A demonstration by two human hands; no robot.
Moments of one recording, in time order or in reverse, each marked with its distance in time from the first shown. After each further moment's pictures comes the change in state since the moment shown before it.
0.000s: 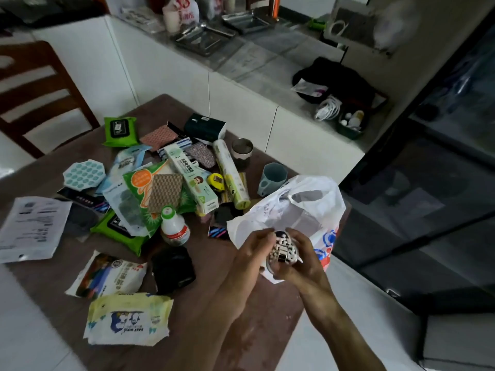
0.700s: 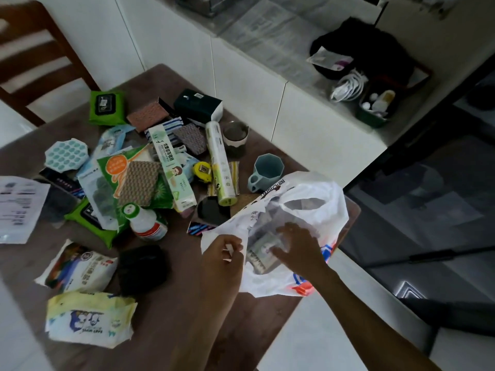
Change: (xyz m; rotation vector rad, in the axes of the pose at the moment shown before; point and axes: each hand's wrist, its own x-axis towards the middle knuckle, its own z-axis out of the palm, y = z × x) left_hand 0.075 -0.060 0.027 0.490 0.557 0.007; right_hand 0.170 0.144 -0.102 -1.077 -0.219 0.078
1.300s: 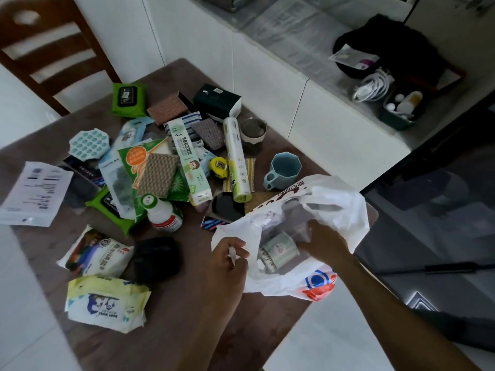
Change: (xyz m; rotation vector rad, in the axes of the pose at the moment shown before) left_hand -0.008 -0.021 -0.018 -0.019 -0.003 -0.022; right_hand 0.024 0.004 -0.028 -0.065 -0.130 0.221
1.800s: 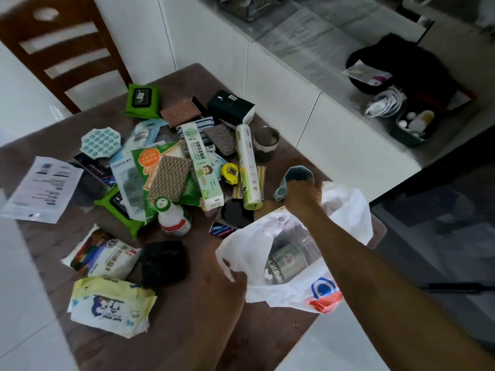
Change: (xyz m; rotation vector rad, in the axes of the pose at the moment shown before) left_hand -0.006 0.013 -0.025 0.212 0.131 -0.136; right_hand 0.062 -0.121 -0.051 -0.391 0.315 -0.084
